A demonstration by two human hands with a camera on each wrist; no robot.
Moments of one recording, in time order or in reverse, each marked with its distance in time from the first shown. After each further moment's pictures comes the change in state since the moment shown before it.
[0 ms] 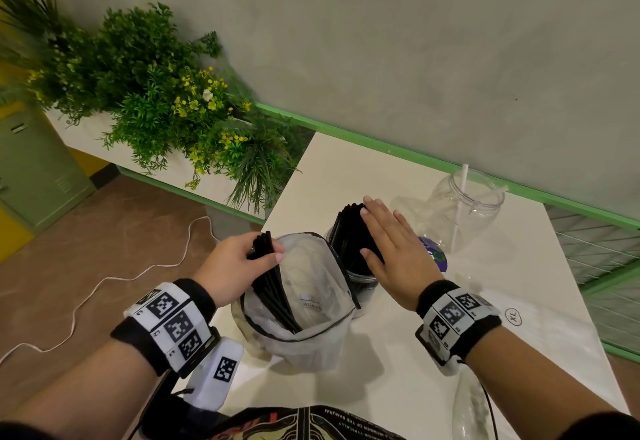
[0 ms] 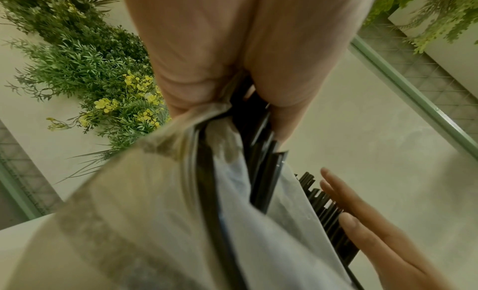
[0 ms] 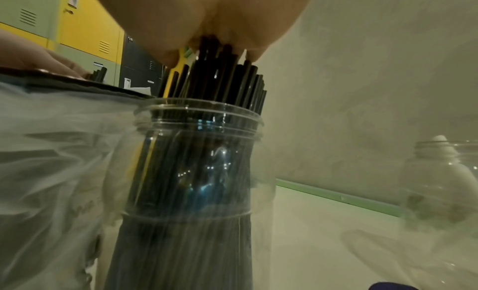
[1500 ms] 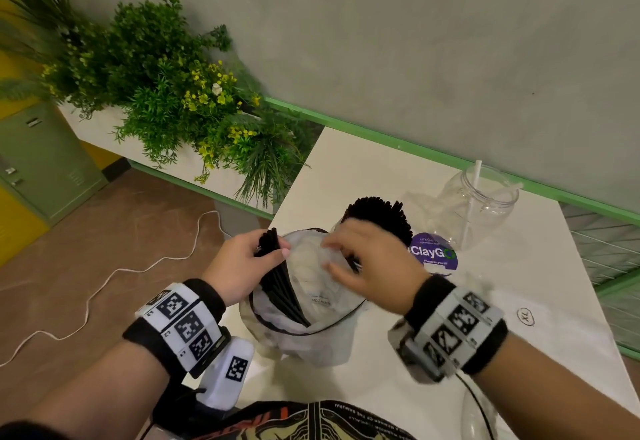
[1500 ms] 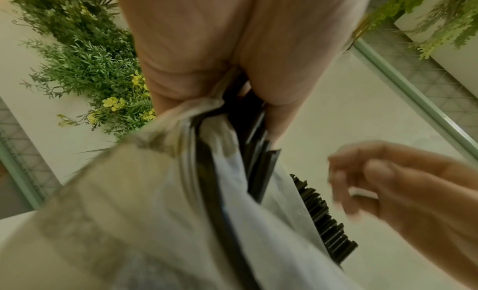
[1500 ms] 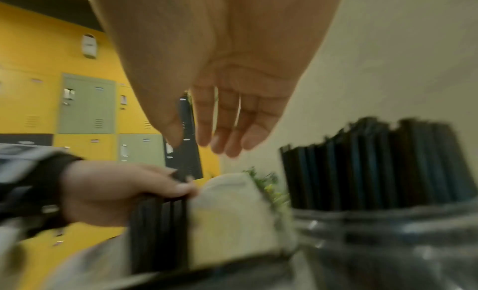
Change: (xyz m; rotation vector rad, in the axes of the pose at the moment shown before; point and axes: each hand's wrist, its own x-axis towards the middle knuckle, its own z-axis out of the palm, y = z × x) left_hand -0.006 -0.003 0.002 -0.043 0.031 -0.030; right_hand 0.023 -0.069 -0.034 0.344 -0.091 -0.072
